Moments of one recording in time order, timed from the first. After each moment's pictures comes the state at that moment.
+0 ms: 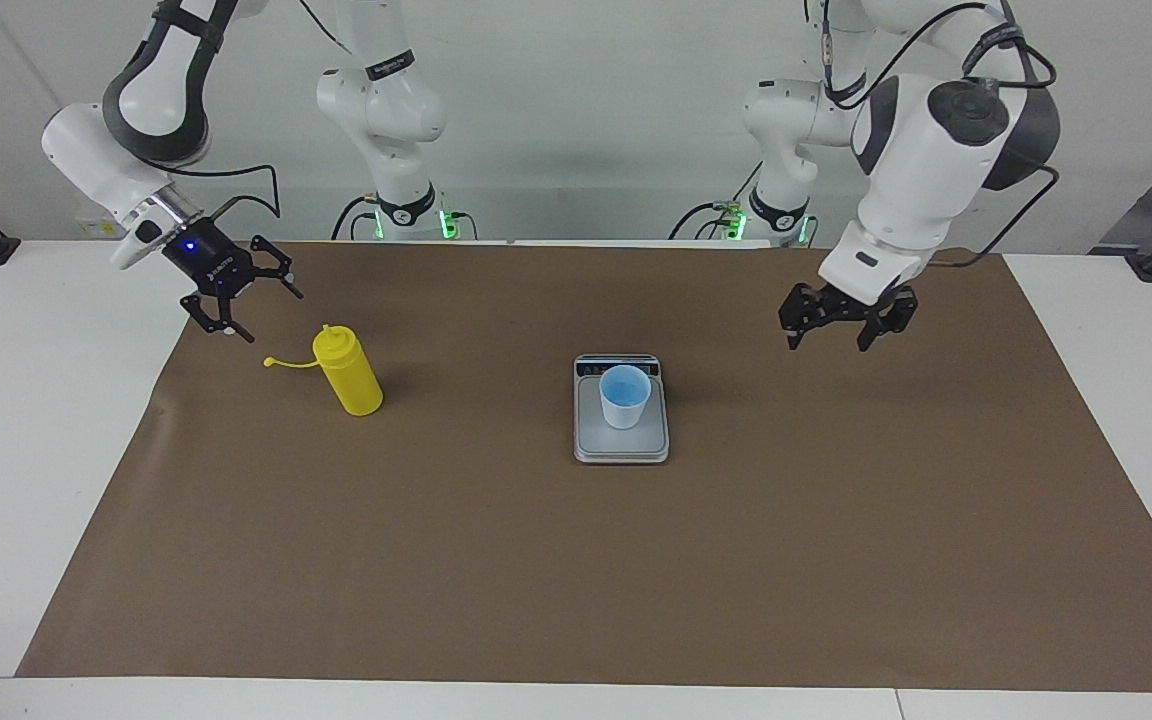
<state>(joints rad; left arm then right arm) -0.20 0.03 -0.02 -1.71 -0.02 1.75 -0.06 -0.35 -0.18 -0.14 -2.38 0.90 2.02 -1.65</state>
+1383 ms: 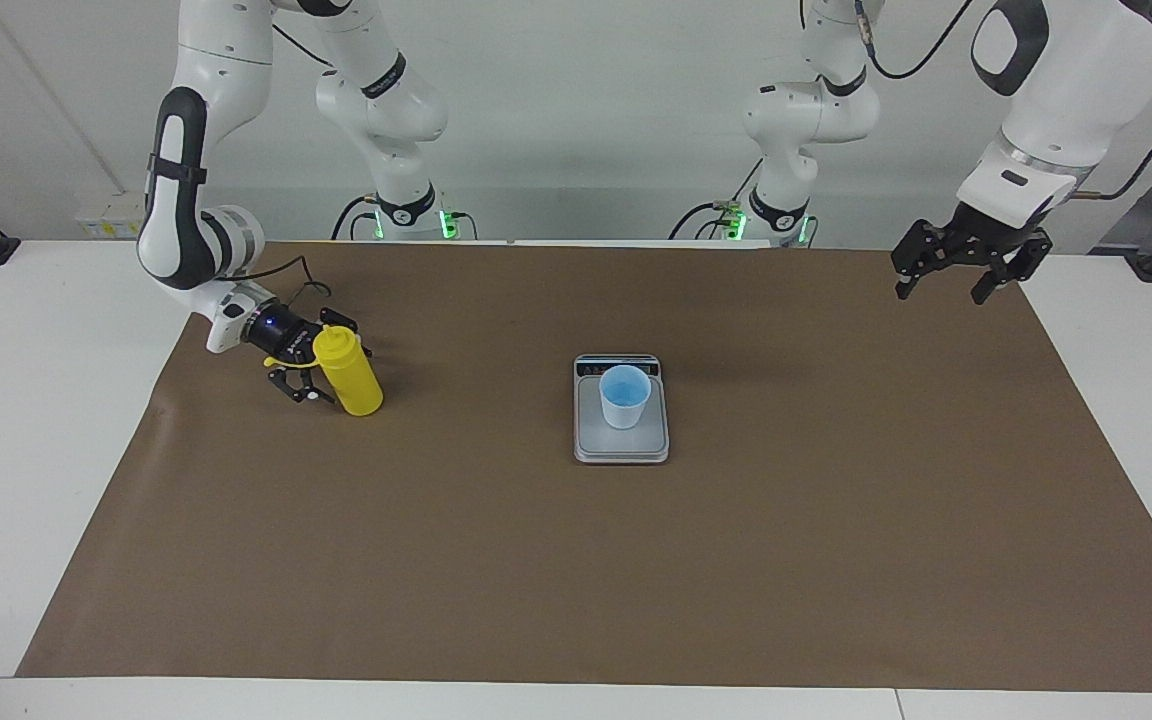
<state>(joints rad) -0.05 -0.01 -0.03 -1.62 -0.02 1.64 0.05 -0.28 0.17 -0.13 -2.41 1.43 1.88 -2.33</state>
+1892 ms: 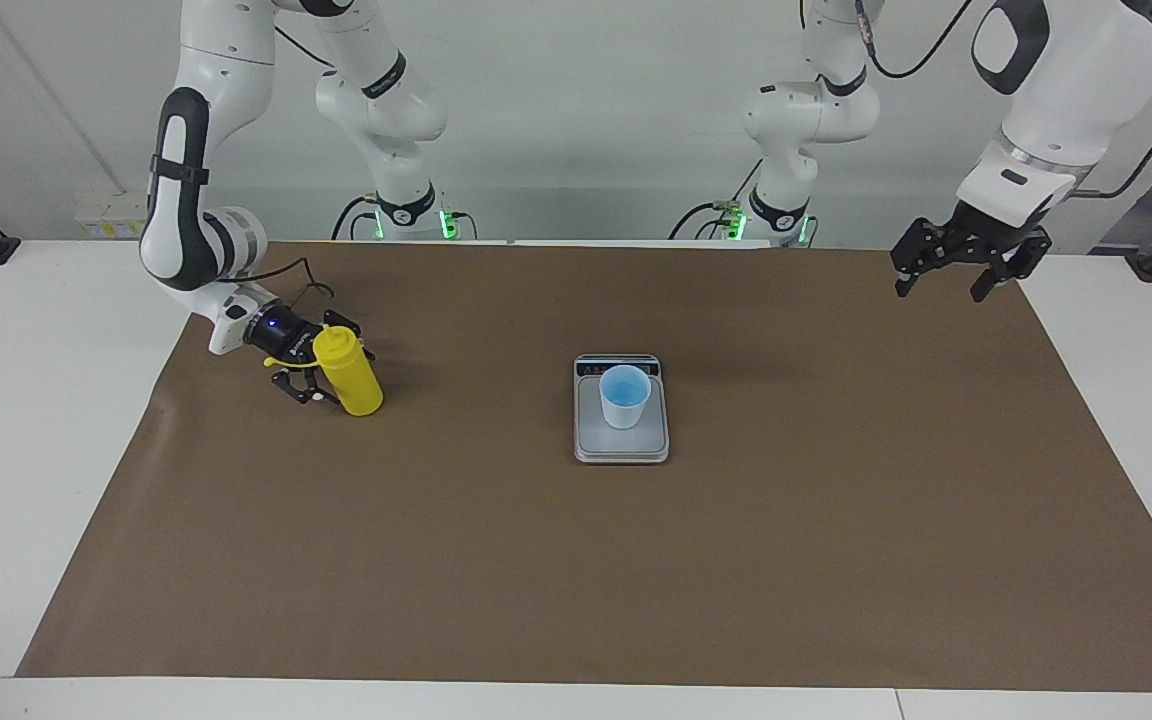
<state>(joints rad) -0.05 -0.02 -0.03 -1.60 -0.02 1.60 0.05 -0.28 0.17 -0.13 -2.40 1.43 1.88 -2.33</state>
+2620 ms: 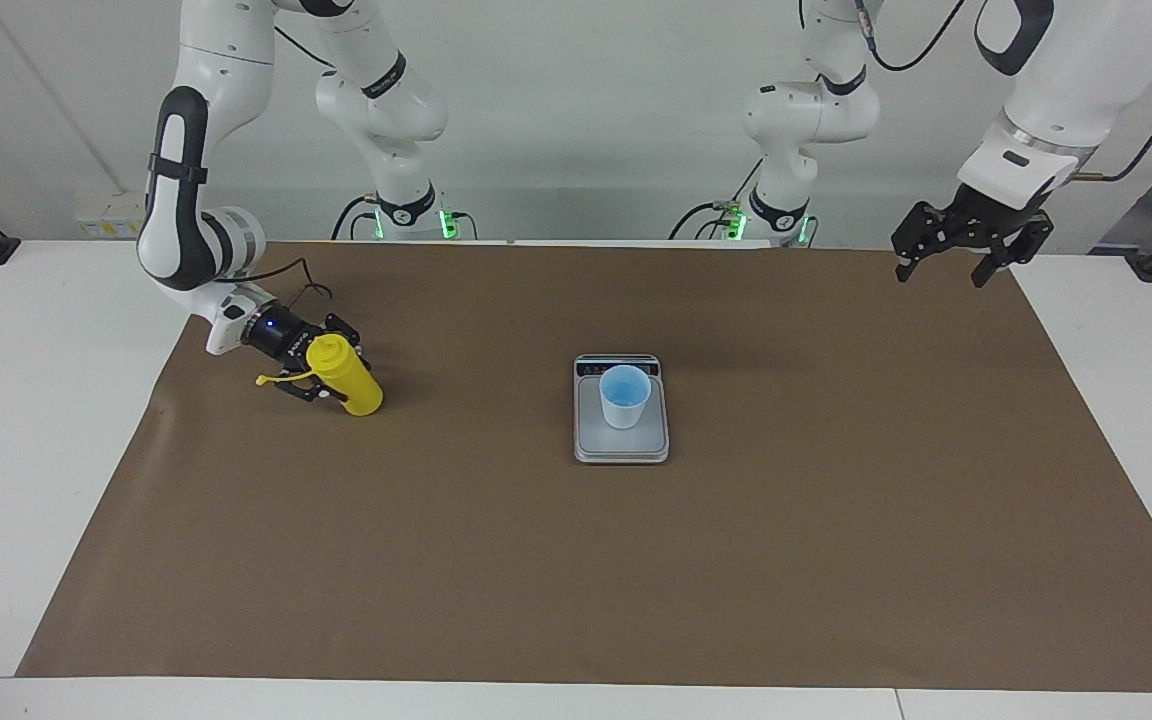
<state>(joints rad) -0.05 -0.07 -0.03 -1.61 -0.02 1.57 0.02 -0.14 0.10 -0.12 -2.29 1.38 2.06 -2.13</state>
